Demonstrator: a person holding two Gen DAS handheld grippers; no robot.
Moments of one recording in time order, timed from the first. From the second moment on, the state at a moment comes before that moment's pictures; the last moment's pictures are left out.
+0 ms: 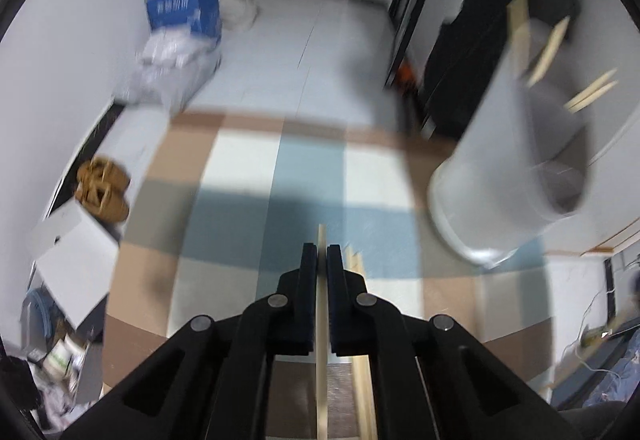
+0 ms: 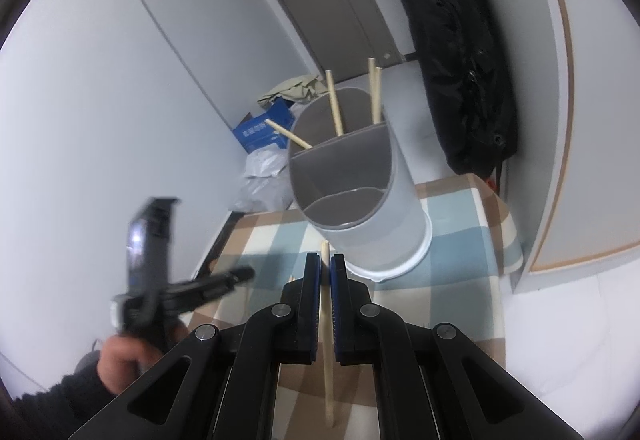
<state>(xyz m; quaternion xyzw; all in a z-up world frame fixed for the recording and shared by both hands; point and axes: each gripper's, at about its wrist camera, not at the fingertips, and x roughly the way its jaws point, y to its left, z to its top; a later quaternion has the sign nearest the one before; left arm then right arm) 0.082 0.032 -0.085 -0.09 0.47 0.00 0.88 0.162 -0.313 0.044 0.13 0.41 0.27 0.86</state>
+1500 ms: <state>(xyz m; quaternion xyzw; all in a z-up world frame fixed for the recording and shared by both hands) 0.109 -0.005 0.076 -0.09 0.34 -0.12 0.93 0.209 -0.297 0.177 0.08 0.27 0.26 0.92</state>
